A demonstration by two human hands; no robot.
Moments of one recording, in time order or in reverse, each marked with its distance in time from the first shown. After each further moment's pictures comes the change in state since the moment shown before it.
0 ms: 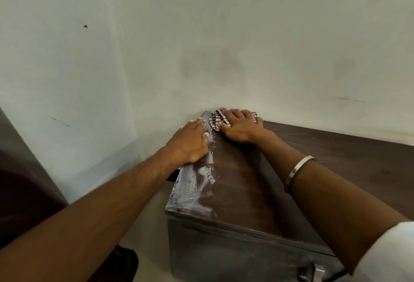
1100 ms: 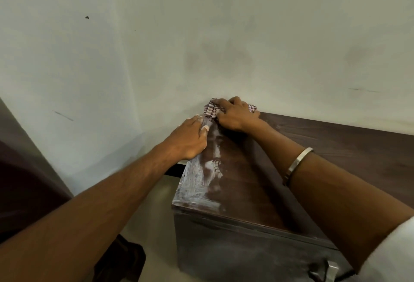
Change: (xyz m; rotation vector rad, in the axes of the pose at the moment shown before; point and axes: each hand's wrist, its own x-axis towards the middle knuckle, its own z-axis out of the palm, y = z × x) left_hand -0.012 -0.013 0.001 -0.120 -0.015 -0.057; right_hand 0.011 -0.035 0.000 0.121 0.063 0.052
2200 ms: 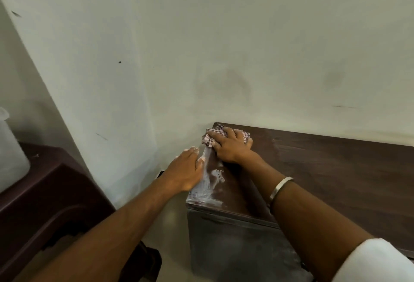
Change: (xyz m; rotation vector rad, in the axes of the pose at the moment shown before) left_hand -0.079 0.007 -0.010 0.053 -0.036 -0.077; right_hand -0.069 -0.021 0.006 -0.009 -0.110 -0.073
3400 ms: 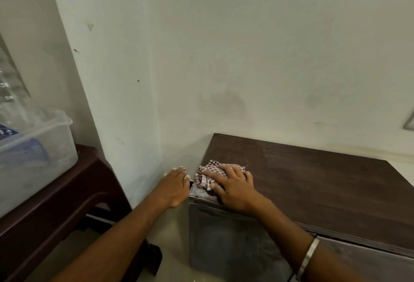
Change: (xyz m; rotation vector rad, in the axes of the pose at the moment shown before) left_hand -0.069 -0.005 -0.005 0.013 -0.003 -0.119; right_hand -0.127 0.009 0.022 -0.050 0.041 -0.229
